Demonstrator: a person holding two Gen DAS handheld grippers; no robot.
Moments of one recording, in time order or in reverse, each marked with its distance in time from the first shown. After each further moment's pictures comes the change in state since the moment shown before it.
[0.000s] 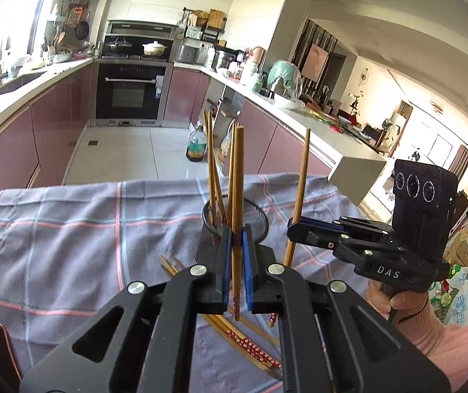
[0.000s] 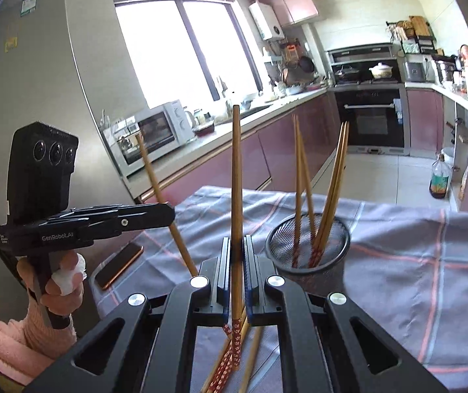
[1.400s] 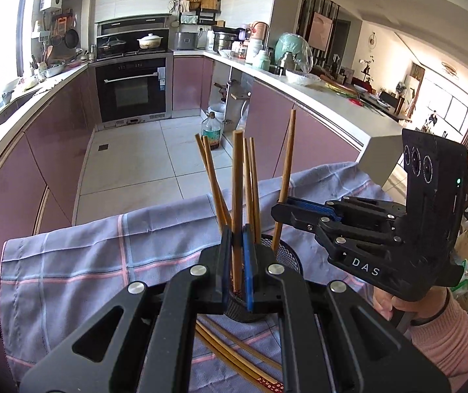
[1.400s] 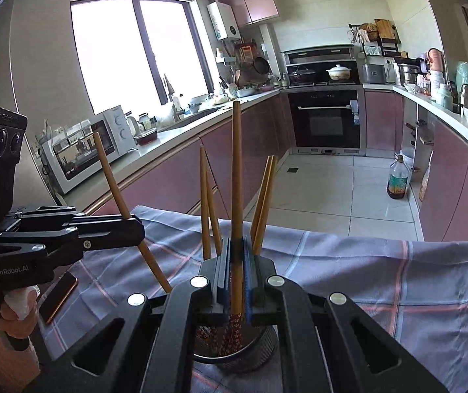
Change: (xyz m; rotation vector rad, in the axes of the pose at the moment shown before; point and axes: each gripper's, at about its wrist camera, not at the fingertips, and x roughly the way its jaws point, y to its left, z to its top) left arm 0.093 -0.019 0.073 0.123 0.138 0.111; right arm 0.053 -0.053 0.037 0.043 0.022 -0.225
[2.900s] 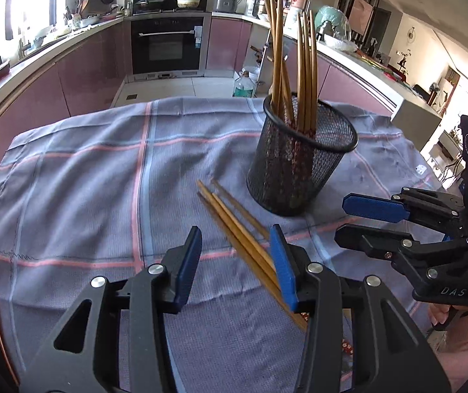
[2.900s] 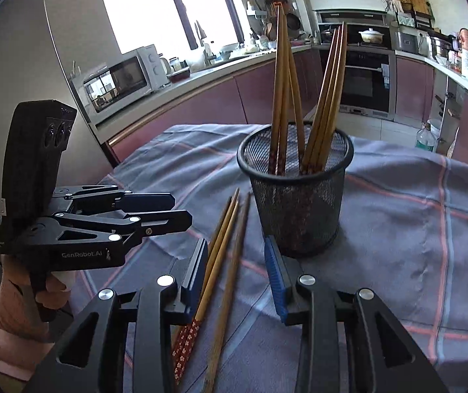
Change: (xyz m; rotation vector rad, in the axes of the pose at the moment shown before) left arm 0.026 0.029 -0.148 -0.137 0.134 0.100; right arm -0.005 0.044 -0.096 -0.066 0.217 0.107
